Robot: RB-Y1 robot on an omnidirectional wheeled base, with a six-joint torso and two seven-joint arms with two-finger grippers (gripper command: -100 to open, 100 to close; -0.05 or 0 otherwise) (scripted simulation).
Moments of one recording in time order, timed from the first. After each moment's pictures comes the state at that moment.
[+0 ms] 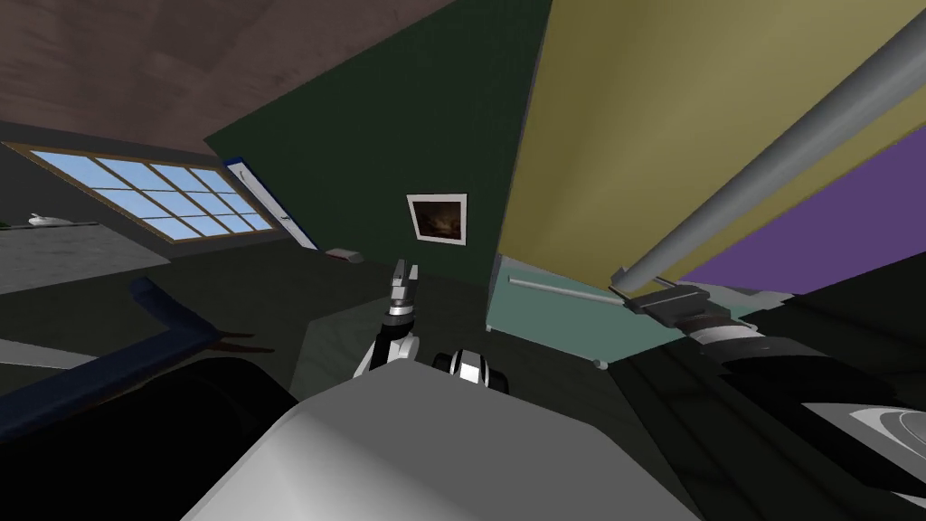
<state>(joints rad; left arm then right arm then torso) 0.53 -0.04 -0.04 -2.21 0.01 -0.64 -0.16 0.46 -1.00 -0.51 -1.93 0.96 -0.25 0.41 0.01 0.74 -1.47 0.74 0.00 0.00</state>
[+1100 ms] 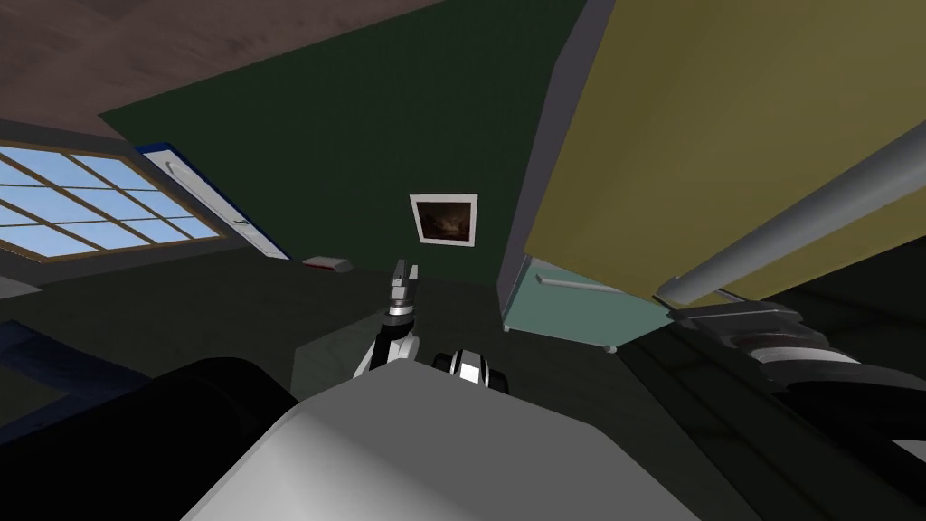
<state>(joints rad) 0.53 -0.04 -0.04 -2.21 0.01 -0.64 -0.16 0.51 -1.00 -0.58 -1.81 0.96 -0.16 0.41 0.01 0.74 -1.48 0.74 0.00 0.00</state>
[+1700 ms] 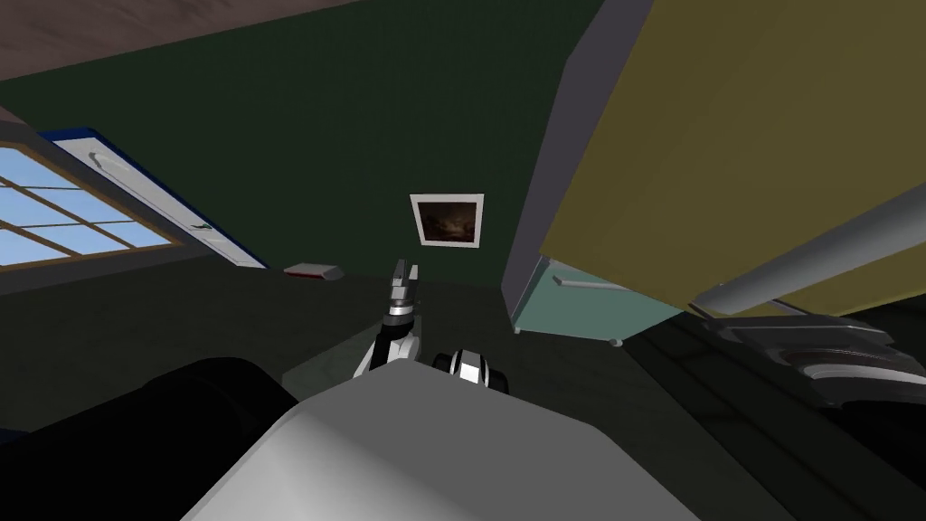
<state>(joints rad) 0.53 -0.04 -0.04 -2.21 0.01 -0.64 -0.16 0.56 -1.02 -0.62 -1.74 0.94 -0.08 0.40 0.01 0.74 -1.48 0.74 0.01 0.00</state>
